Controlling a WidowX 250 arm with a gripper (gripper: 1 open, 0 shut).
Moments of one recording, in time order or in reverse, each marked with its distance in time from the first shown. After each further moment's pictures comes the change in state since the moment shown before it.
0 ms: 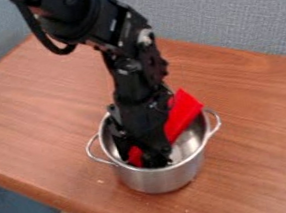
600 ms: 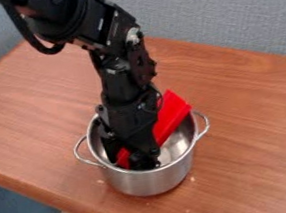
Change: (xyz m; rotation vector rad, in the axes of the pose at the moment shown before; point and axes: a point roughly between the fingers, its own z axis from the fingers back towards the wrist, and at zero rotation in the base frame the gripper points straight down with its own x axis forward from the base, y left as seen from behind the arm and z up) arm -0.011 0.000 0.003 -0.006 0.036 0.011
